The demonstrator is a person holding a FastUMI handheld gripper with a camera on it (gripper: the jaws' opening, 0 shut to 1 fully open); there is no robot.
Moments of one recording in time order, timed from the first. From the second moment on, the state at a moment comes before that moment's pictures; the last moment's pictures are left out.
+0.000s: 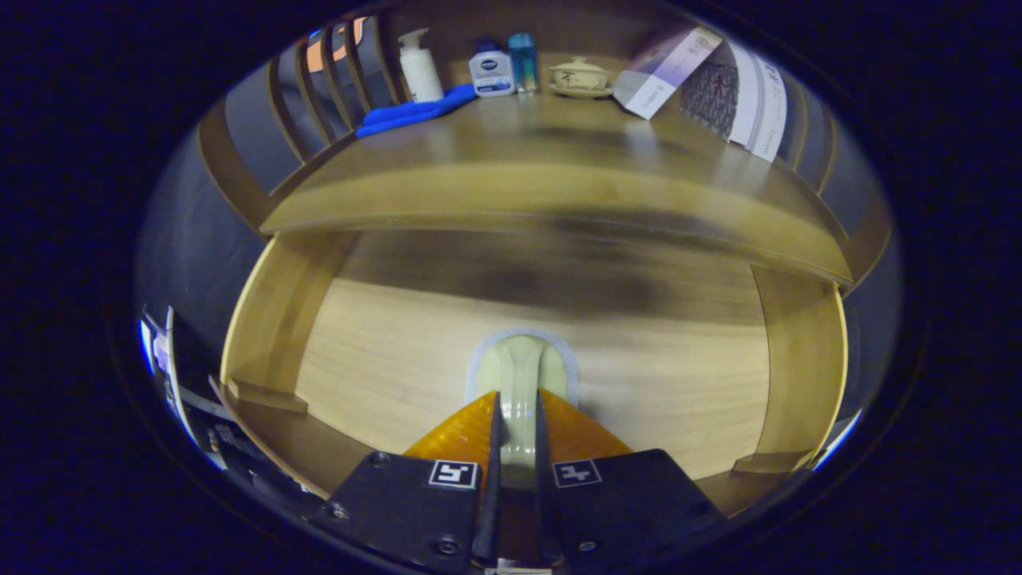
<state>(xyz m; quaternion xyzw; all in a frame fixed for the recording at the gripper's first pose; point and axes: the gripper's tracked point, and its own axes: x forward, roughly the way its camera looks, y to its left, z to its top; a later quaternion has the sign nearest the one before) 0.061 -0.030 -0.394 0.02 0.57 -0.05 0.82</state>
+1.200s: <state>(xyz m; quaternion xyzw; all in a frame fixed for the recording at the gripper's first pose) 0.216 -0.071 -0.302 -0.03 0.49 -0.08 0.87</state>
